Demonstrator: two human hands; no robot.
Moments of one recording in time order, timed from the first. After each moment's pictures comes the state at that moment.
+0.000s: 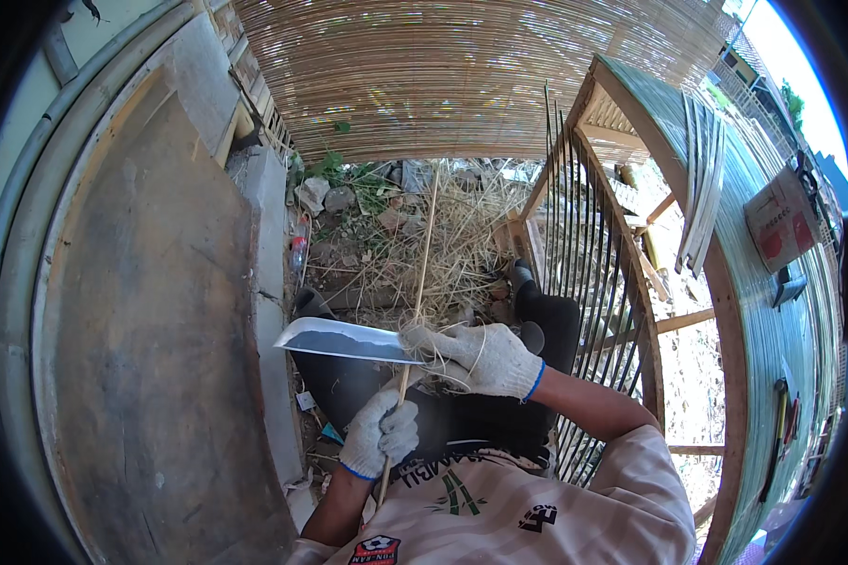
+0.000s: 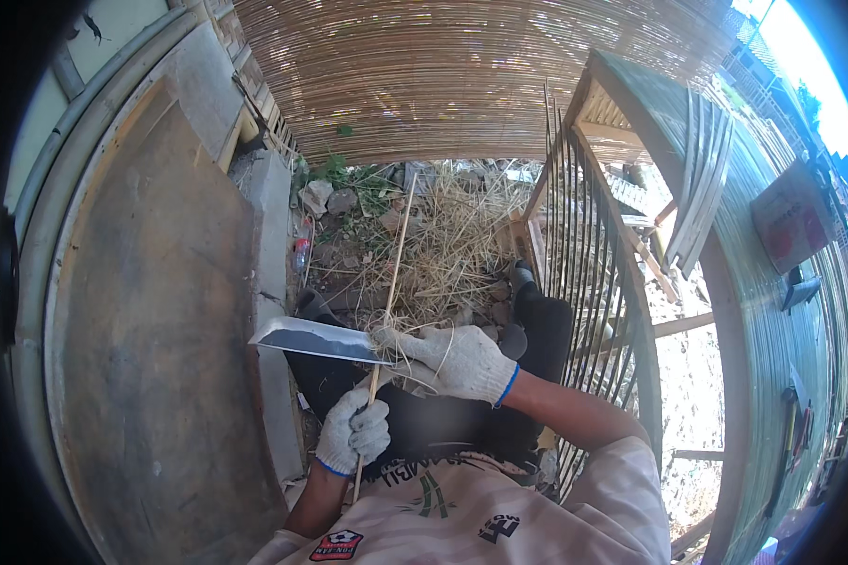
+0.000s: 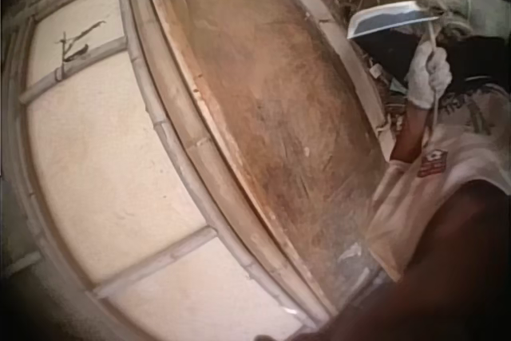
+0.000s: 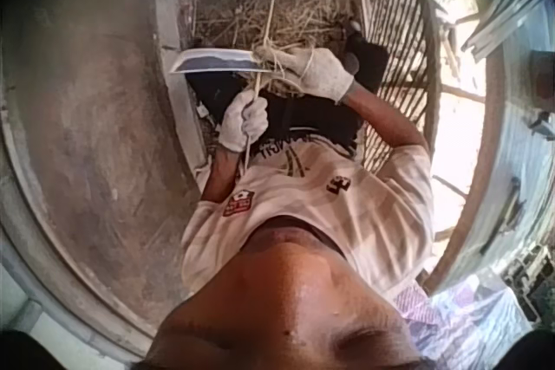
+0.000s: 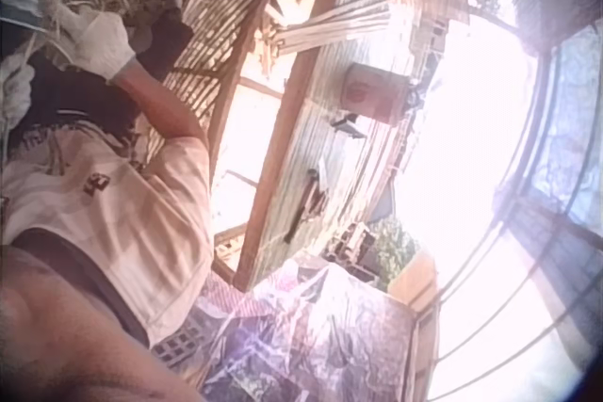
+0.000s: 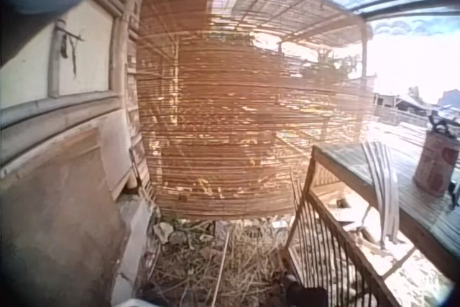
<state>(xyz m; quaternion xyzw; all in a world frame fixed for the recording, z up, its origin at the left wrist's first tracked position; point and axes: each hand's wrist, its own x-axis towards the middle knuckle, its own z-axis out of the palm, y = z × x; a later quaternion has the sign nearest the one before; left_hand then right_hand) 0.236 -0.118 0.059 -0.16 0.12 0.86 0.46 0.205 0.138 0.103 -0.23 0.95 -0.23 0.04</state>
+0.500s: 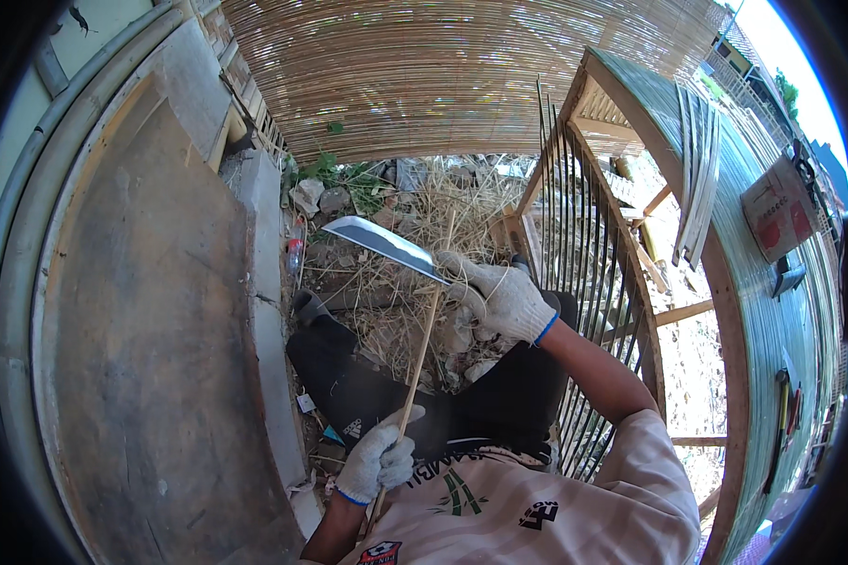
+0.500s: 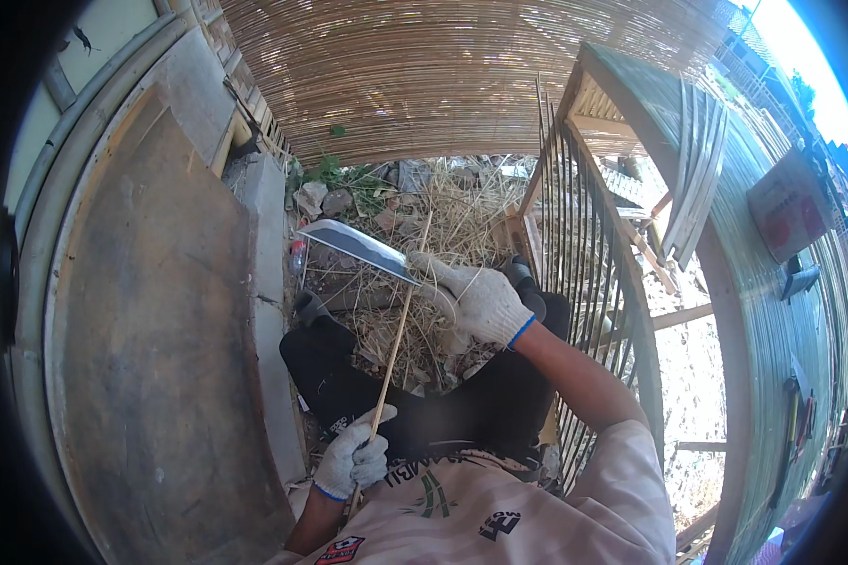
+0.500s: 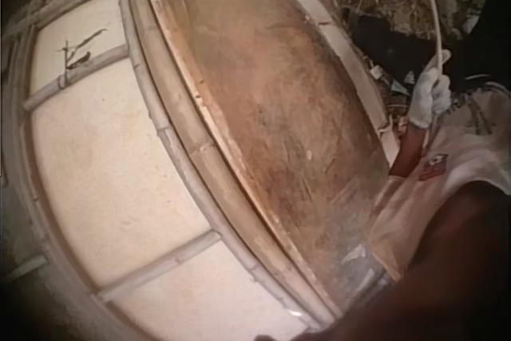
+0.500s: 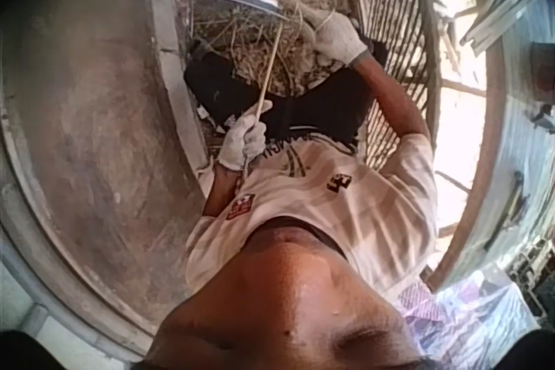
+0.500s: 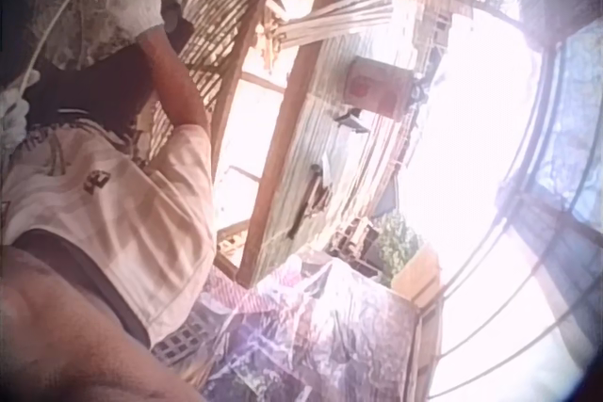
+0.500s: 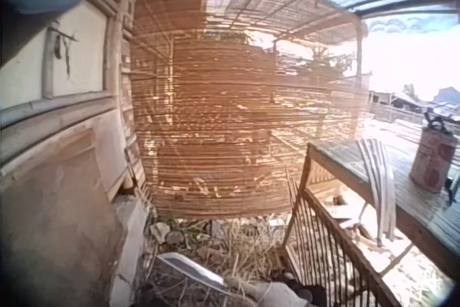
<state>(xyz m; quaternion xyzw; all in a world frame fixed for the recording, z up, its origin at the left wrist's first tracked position) 0.272 -0.145 0.052 -0.11 0.23 0.82 0.50 0.157 0.189 0.091 -0.11 0.96 -0.25 -0.02</state>
